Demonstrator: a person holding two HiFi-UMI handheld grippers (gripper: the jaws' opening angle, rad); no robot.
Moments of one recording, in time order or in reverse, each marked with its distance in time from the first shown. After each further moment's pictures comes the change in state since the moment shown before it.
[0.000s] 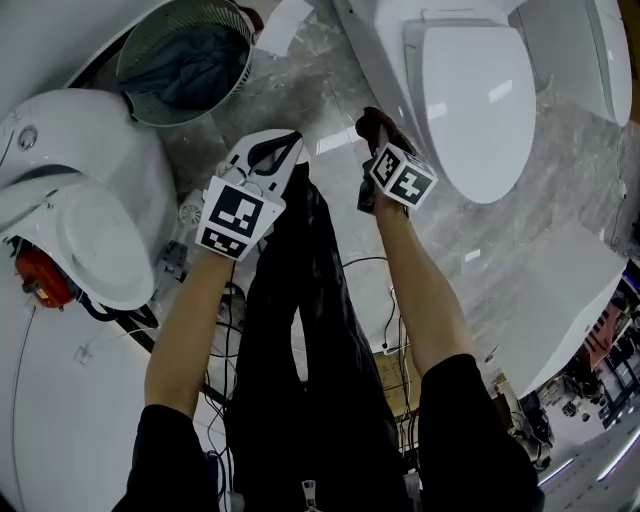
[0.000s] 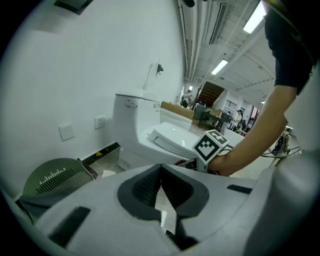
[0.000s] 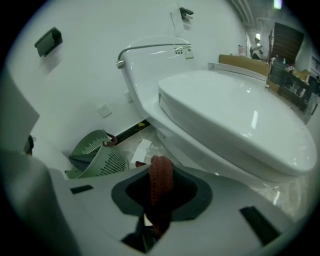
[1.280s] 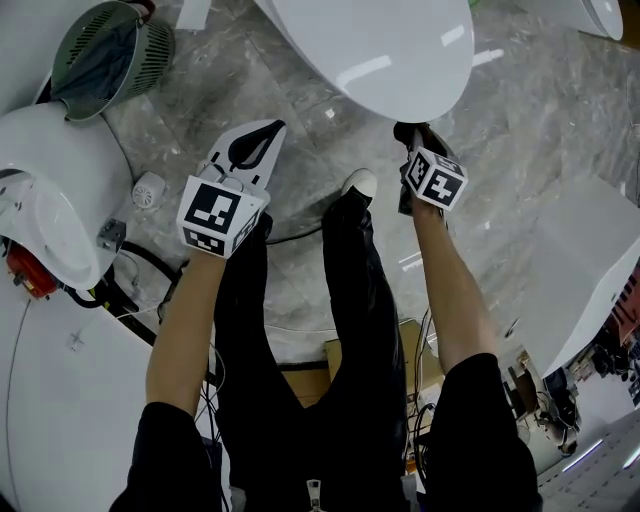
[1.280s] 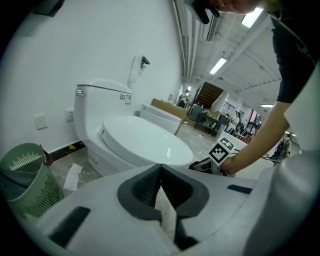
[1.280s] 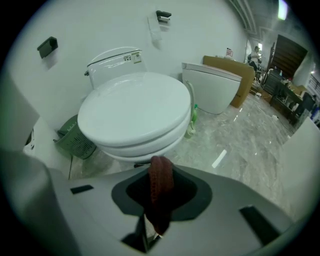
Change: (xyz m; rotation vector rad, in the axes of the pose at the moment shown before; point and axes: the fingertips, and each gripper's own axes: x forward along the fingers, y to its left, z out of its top) left arm 0.116 -0.229 0.001 -0.044 0.003 -0.016; right arm -0.106 -0.338 -0.067 -0.097 0.045 -0.098
